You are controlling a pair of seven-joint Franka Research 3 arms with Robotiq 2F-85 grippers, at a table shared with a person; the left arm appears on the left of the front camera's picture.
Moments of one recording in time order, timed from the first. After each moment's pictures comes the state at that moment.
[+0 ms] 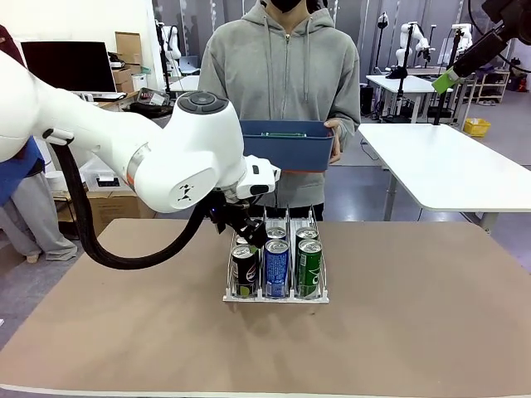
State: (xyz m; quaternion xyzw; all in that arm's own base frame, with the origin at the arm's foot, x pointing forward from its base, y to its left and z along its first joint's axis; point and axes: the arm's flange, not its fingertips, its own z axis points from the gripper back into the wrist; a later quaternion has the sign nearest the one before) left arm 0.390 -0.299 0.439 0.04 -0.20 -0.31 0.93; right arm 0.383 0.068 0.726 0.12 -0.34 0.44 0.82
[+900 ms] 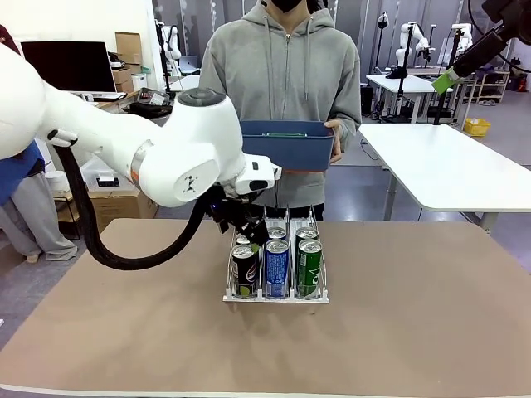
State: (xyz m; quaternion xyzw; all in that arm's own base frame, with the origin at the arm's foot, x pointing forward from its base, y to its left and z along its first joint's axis) left arm 0.400 -0.295 0.446 0.01 -0.18 -0.33 0.93; right arm 0.383 0.068 0.726 0.12 -0.34 0.44 0.82
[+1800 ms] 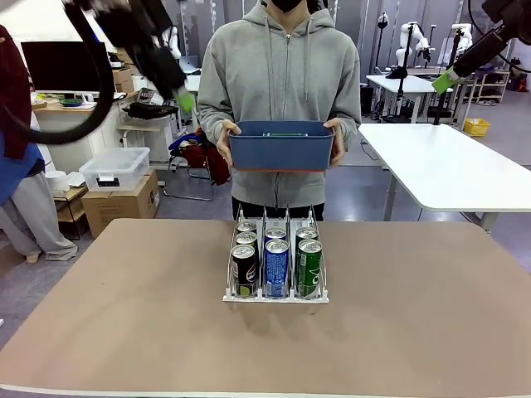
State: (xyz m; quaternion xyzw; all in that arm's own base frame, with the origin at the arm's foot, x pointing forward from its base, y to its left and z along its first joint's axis) left arm 0.391 -0.156 0.745 -0.10 -0.23 -0.45 0.86; right arm 0.383 0.068 0.726 0.12 -0.34 0.44 0.82
